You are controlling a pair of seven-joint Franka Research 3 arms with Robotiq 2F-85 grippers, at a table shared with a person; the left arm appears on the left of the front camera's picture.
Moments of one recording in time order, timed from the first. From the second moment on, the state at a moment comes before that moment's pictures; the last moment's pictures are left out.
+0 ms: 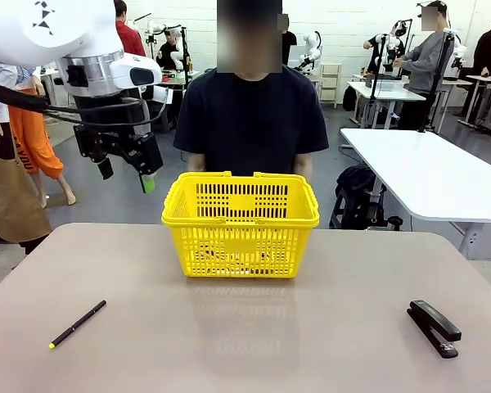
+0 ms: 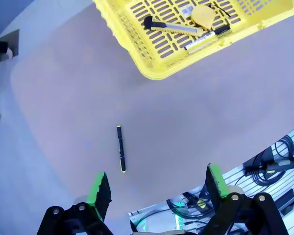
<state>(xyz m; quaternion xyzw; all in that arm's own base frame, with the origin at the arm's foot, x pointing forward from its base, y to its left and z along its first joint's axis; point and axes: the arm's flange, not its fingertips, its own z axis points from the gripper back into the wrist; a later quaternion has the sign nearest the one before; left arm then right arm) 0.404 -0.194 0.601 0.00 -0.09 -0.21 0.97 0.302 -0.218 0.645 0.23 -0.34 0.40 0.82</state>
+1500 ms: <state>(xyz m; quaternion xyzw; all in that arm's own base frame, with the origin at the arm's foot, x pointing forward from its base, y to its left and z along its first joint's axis) 0.382 0.014 0.672 -0.34 -0.12 -0.41 0.84 0.301 -0.218 0.645 0.23 -0.34 0.40 0.82</state>
